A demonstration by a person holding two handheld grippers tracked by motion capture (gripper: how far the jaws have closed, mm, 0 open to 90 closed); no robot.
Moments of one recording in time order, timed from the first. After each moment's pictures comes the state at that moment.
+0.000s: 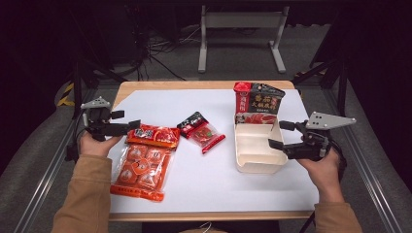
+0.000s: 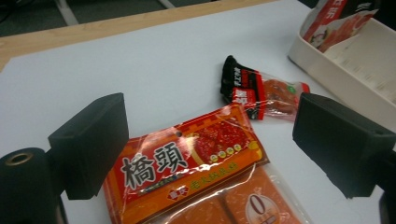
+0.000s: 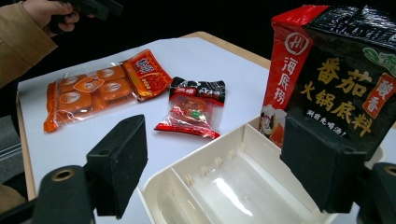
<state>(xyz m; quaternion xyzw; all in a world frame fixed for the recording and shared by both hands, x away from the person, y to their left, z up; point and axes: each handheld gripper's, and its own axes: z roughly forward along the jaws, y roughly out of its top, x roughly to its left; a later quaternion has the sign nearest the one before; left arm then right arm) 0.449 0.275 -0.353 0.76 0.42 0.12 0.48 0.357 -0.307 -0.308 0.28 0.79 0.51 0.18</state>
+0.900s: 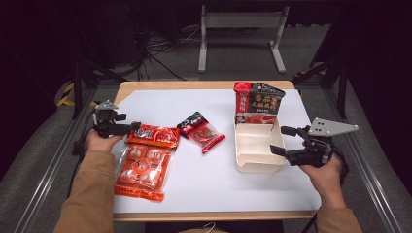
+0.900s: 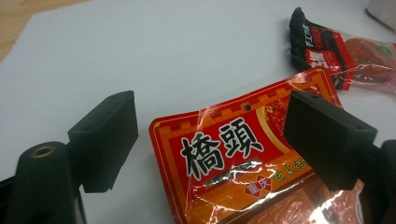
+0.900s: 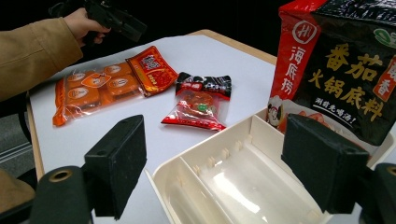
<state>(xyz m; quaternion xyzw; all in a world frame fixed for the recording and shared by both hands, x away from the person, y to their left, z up) 0.488 0.283 -0.404 0.79 0.43 0.12 0.41 0.347 -0.312 -0.317 0.28 0.79 0.52 0.17</state>
